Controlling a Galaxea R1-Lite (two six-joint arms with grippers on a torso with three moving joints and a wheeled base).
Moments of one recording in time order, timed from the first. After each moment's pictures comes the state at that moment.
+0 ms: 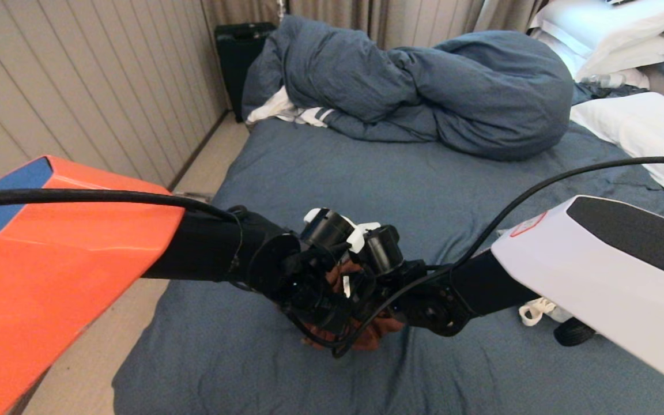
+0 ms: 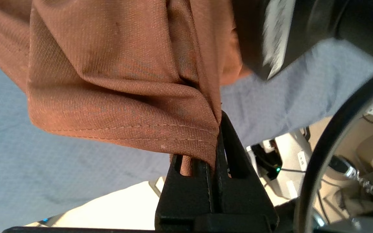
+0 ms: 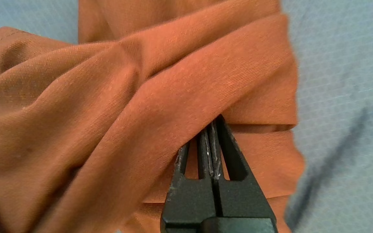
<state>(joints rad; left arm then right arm) -0.81 2.14 -1.51 0.39 0.10 -0.24 0.69 2.21 -1.25 -0.36 -0.35 0.31</state>
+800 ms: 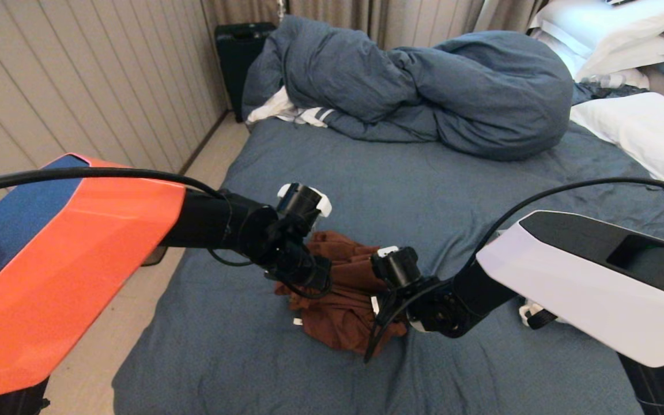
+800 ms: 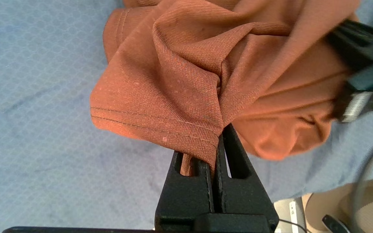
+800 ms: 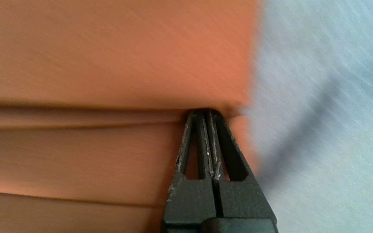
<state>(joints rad) -0.65 2.23 -1.65 0.34 0.10 -0.26 0.53 2.32 -1.17 -0.37 -0.35 0.19</state>
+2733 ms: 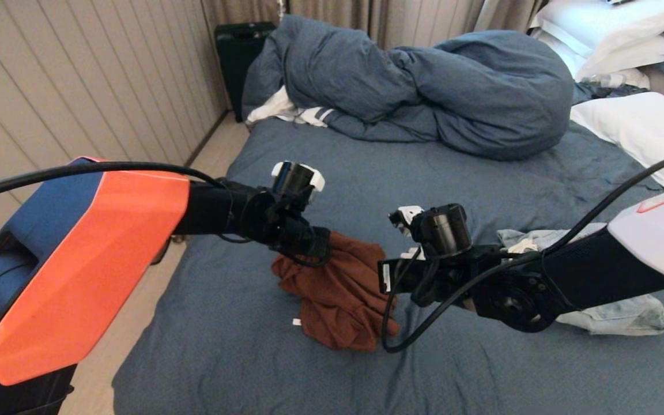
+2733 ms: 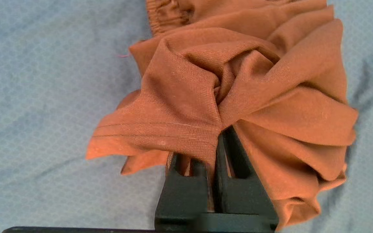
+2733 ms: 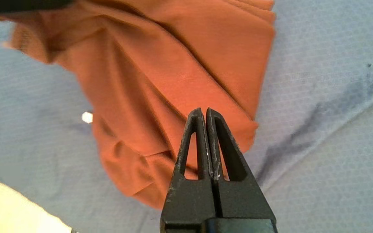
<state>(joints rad) -0.61 2.29 -1.80 0.25 0.11 -0.23 0.57 1.98 -1.03 -0.41 -0.13 0.24</state>
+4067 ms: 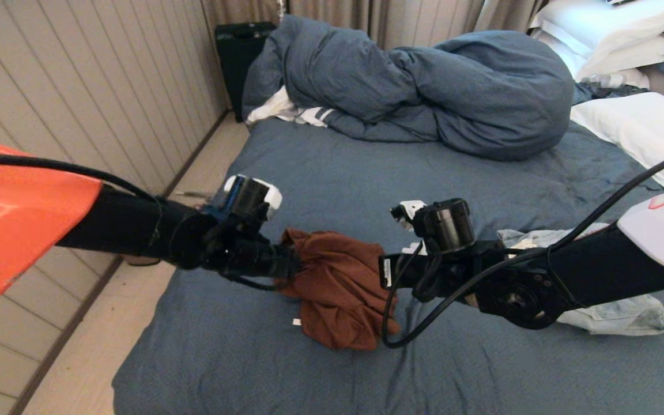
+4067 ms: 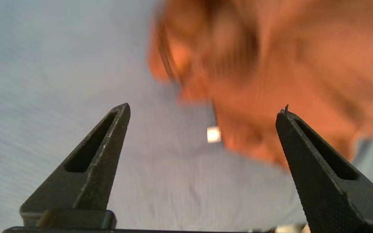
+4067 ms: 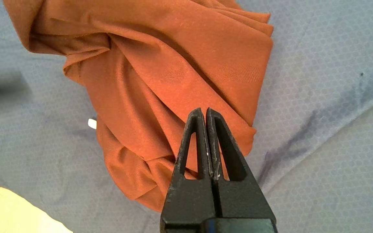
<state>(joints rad) -0.57 2.04 -1.28 0.03 0.12 -0.26 0.57 1.96 -1.04 -0.41 -0.14 0.24</state>
